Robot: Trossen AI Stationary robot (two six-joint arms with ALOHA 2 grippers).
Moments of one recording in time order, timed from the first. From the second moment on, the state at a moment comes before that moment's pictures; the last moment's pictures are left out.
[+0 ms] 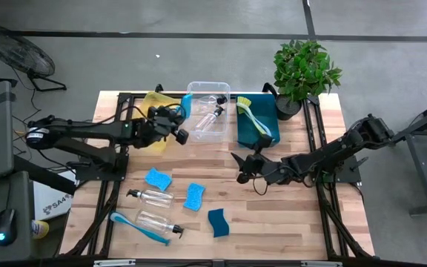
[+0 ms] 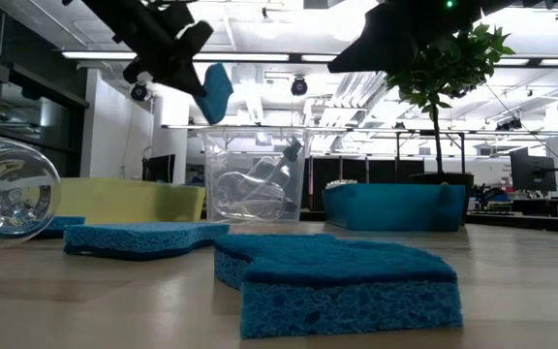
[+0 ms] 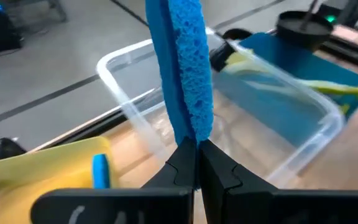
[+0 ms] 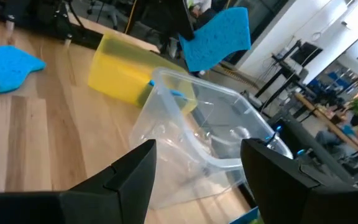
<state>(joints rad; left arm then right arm) 0.08 1.11 0.84 -0.31 -0.71 -0.46 0.34 1.43 0.75 0.35 0.97 -0.25</state>
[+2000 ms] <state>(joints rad) 0.75 1.37 0.84 -0.57 -0.04 -0.35 0.28 1.43 0.75 0.23 0.82 -0.10</state>
